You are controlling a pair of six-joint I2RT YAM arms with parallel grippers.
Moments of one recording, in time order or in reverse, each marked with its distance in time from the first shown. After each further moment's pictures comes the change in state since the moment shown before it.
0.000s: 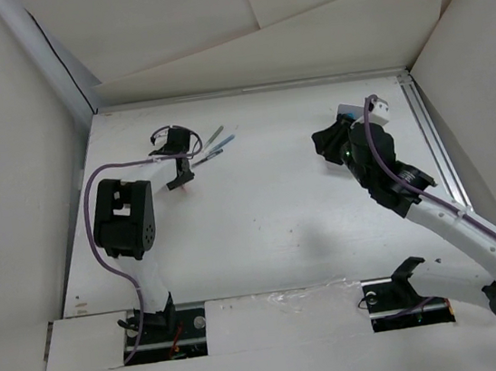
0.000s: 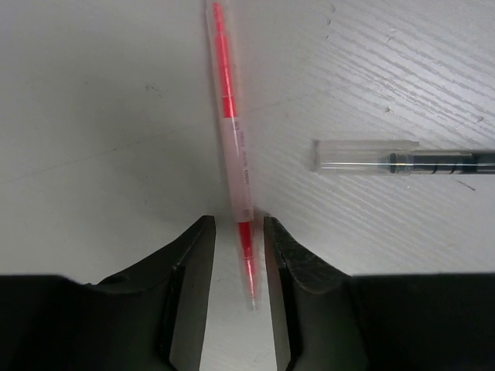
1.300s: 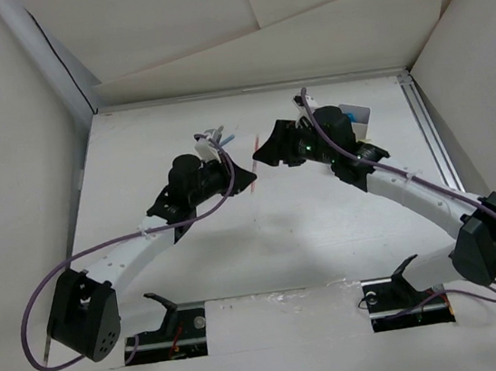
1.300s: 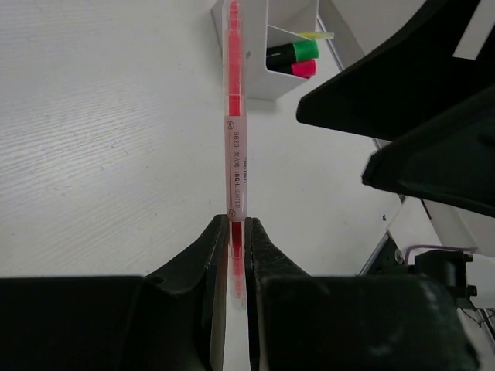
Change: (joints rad) left arm -0.320 -0.656 -0.467 0.589 0.735 -0.045; right arm 0.007 0.336 0.149 0.134 -0.673 -0.119
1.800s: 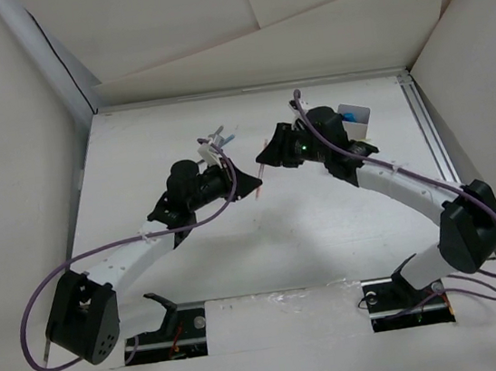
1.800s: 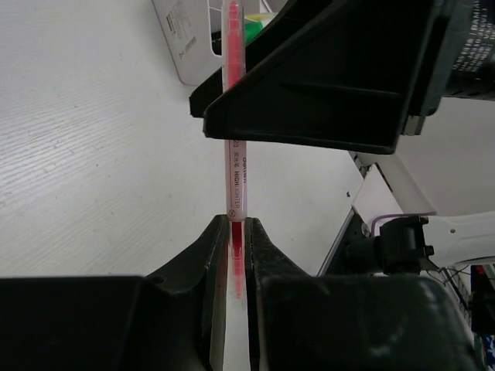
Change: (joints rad) left arm 0.001 -0.031 -0.072 0.122 0.137 -0.040; right arm -0.028 0.079 -0.001 0.012 -0.038 0.038
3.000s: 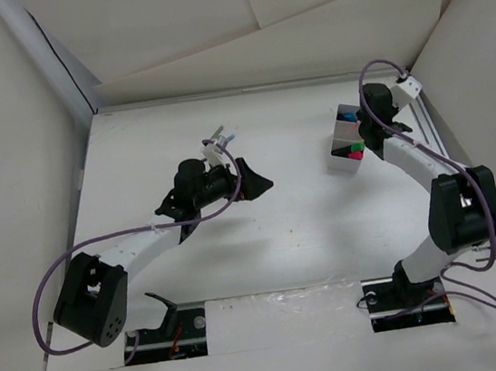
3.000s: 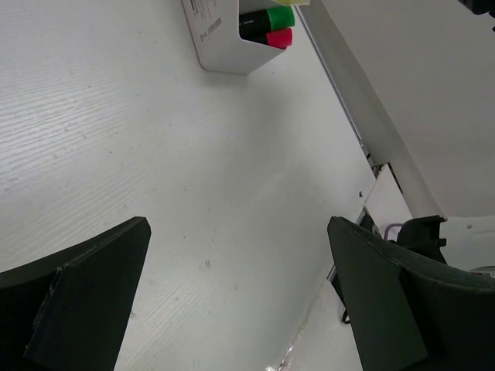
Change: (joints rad) left arm 0.004 0.102 -0.005 0.050 0.000 -0.019; right arm -0.443 0.097 -0.002 0.063 0.906 0.038
